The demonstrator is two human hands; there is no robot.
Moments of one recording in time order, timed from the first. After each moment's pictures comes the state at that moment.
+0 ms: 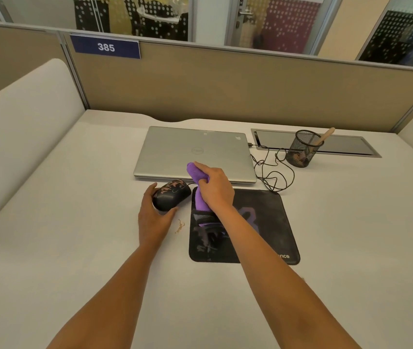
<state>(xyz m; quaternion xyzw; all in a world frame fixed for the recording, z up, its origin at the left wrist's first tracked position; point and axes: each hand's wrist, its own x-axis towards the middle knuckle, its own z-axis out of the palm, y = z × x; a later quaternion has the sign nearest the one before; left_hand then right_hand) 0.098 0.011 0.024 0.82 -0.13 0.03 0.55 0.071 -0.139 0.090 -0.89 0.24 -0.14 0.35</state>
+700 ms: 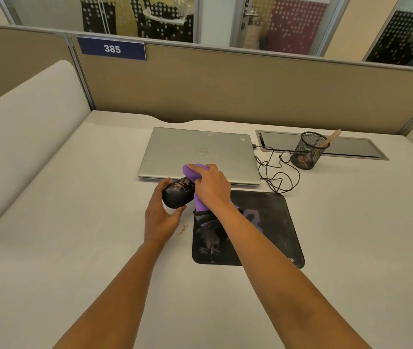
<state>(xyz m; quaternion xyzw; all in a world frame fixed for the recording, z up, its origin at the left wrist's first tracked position) 0.099 0.006 0.033 0.82 -0.21 0.08 0.53 0.084 -0.130 0.096 -0.94 0.19 -0.12 0.24</state>
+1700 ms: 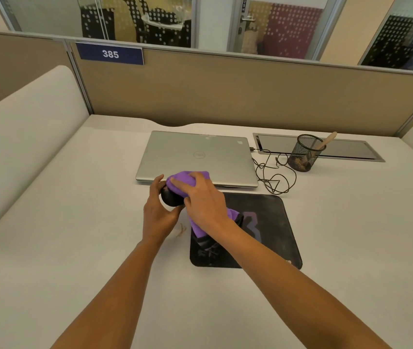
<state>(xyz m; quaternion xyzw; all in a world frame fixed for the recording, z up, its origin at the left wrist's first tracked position) 0.101 0.000 0.049 0.80 -0.20 0.05 0.57 0.055 -0.109 0.093 -0.97 0.07 -0.15 0.18</state>
